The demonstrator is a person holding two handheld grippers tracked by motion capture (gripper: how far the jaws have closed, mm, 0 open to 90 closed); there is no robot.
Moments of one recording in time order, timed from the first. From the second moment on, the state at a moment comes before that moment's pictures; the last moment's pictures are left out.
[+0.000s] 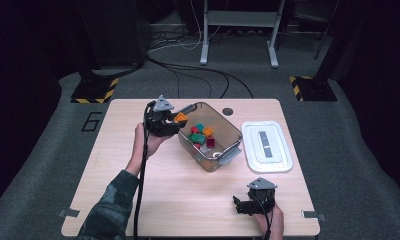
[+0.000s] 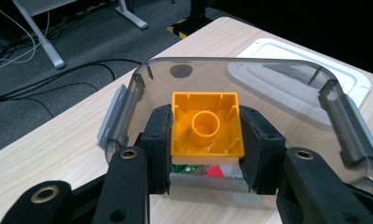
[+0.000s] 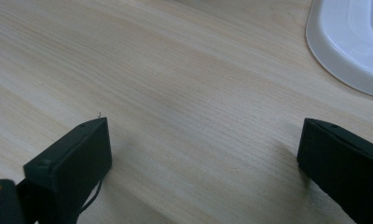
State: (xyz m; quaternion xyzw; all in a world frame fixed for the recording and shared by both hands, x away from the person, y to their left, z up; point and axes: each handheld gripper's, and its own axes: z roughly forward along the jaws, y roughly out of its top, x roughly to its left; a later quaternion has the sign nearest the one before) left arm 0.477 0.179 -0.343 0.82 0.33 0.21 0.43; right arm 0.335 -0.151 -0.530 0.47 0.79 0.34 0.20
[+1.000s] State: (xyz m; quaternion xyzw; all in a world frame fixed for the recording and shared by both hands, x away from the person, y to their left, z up) left arm 0.533 0.161 -0.383 0.82 0.39 0.18 0.38; right arm 0.335 -0.151 -0.530 0.47 0.79 0.34 0.20
